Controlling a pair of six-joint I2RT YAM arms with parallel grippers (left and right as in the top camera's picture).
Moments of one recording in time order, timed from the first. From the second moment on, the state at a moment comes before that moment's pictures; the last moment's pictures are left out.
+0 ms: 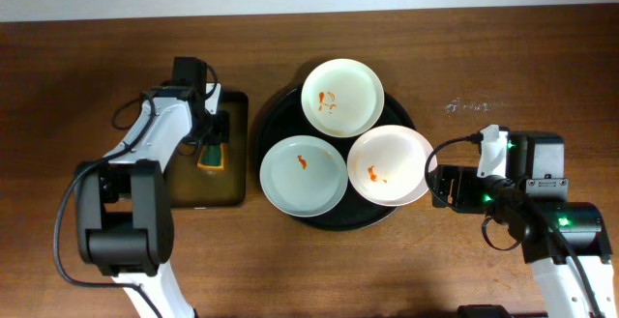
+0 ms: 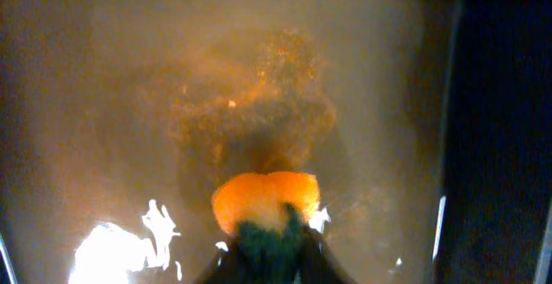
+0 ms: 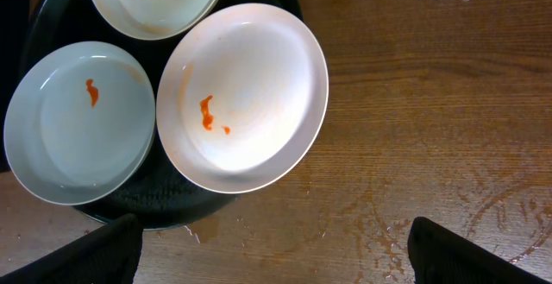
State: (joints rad) left arm -0.05 2.01 1.40 -0.72 0.03 0.00; right arm -0.03 0.99 0.99 -1.01 -0.19 0.11
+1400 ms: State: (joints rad) left arm -0.05 1.93 1.32 -0.71 0.01 0.00; right arm -0.03 0.99 0.99 -1.01 -0.19 0.11
